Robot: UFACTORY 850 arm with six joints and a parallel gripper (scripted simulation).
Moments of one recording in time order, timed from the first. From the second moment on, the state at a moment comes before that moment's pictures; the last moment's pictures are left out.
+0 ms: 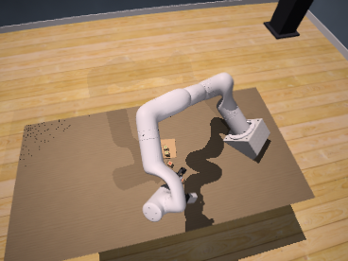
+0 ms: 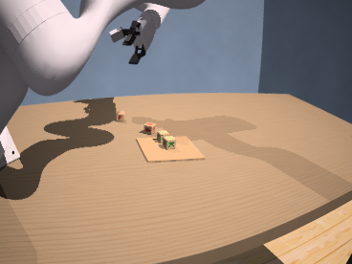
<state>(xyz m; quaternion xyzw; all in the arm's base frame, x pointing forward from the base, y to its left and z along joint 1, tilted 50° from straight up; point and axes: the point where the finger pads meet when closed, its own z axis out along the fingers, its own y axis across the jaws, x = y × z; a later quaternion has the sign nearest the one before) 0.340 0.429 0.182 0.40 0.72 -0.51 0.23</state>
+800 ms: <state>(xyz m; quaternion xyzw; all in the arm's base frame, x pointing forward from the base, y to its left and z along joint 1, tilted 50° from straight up) 0.341 0.425 0.179 0.39 0.74 -0.51 0.21</state>
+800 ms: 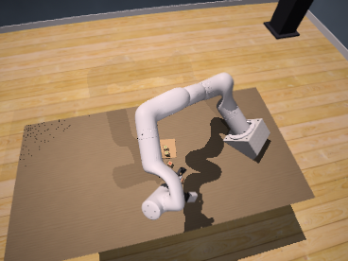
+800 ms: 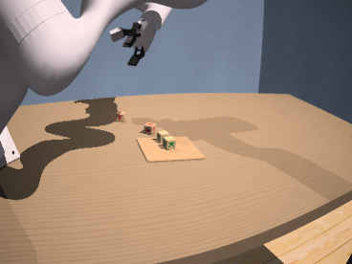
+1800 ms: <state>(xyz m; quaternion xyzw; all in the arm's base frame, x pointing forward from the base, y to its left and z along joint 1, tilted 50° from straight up) 0.357 0.371 0.140 0.11 0.93 -0.35 -0.06</state>
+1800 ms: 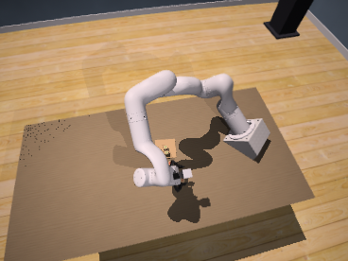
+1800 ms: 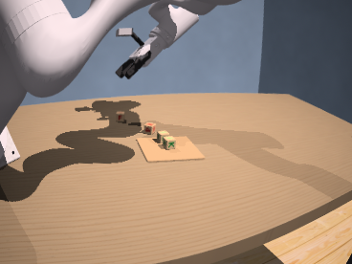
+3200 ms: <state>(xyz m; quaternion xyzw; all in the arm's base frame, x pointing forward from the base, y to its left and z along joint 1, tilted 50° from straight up) 0.359 0.363 0.135 0.05 0.95 -0.30 -0.09</state>
